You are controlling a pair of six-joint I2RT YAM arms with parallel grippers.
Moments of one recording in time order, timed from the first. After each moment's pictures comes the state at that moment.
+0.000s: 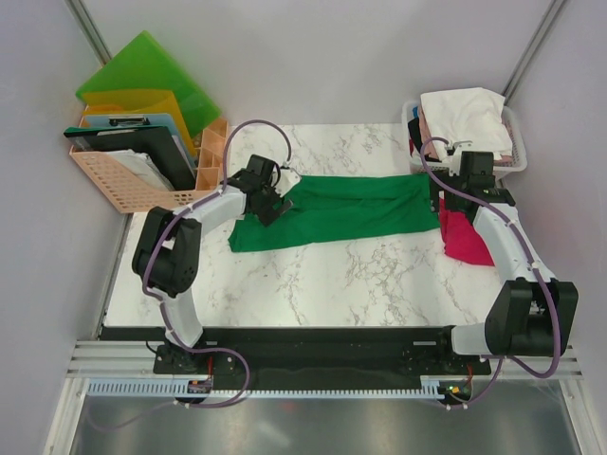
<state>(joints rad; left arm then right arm) -0.41 1.85 1.27 -0.36 -0.11 0.57 -0.06 1.37 1.09 -0.49 0.11 -0.13</state>
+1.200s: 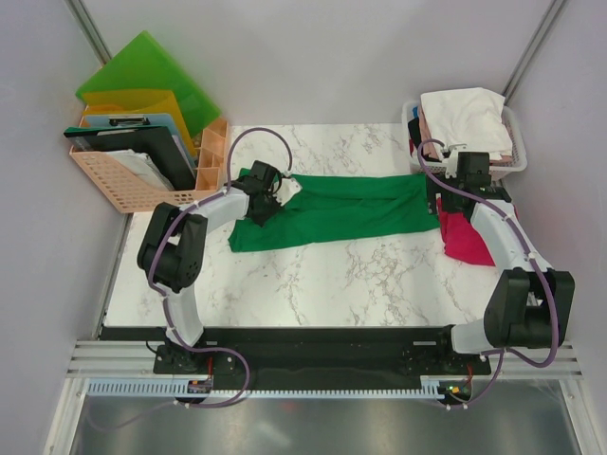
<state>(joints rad) -0.41 1.90 1.25 -0.41 -0.05 0.54 -0.06 1.42 1.09 -0.49 0.08 -0.13</state>
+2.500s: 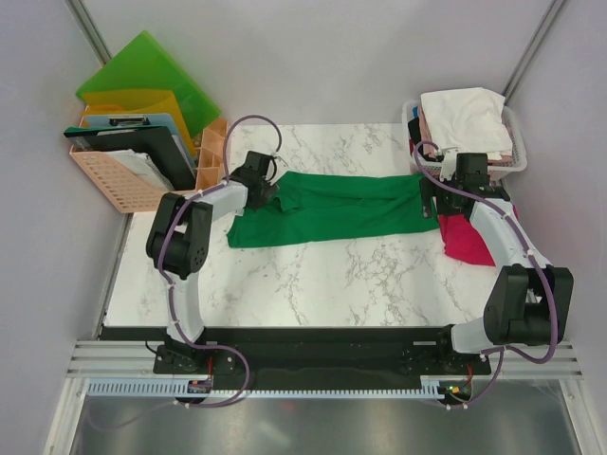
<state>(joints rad) -0.34 2.03 1.35 -0.18 -0.37 0.58 -0.06 1.44 1.09 -0.52 -0.06 -0.16</state>
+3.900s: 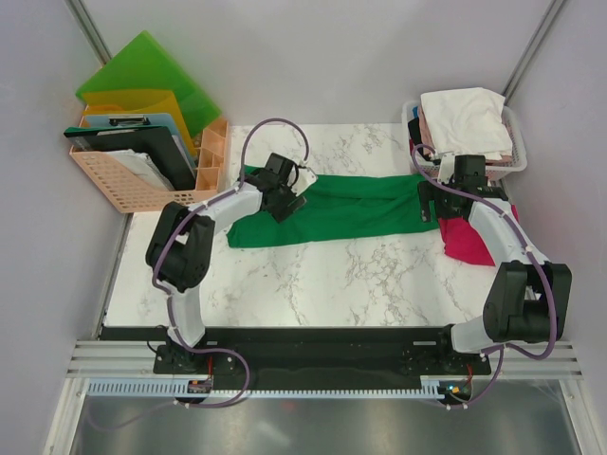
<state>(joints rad) -0.50 1.91 1.35 -0.40 -0.12 0.51 -0.06 1.46 1.07 -0.53 -0.08 -0.18</state>
